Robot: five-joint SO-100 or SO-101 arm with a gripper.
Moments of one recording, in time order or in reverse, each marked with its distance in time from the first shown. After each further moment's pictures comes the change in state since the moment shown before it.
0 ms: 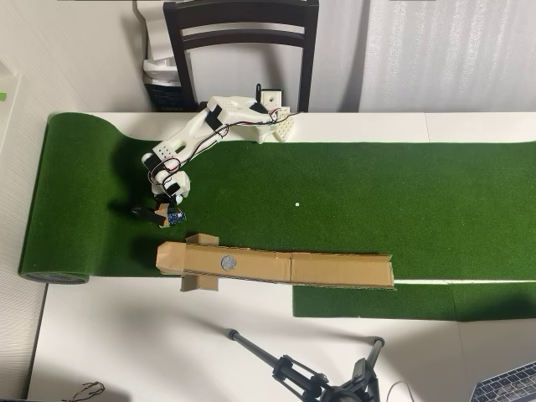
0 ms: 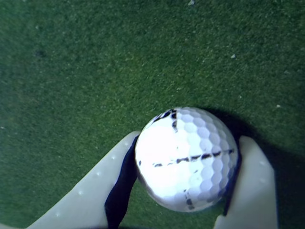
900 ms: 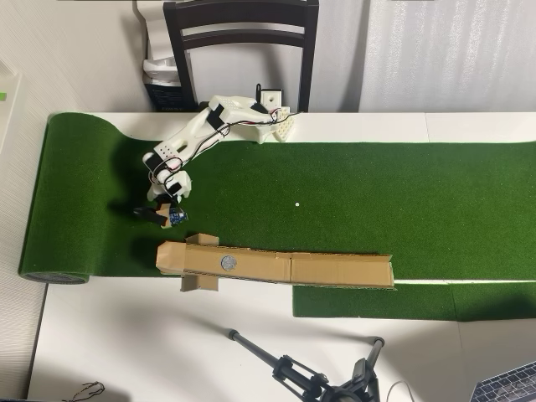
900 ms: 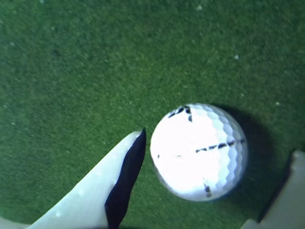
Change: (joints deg) arm -0.5 2.2 0.0 0.9 0.1
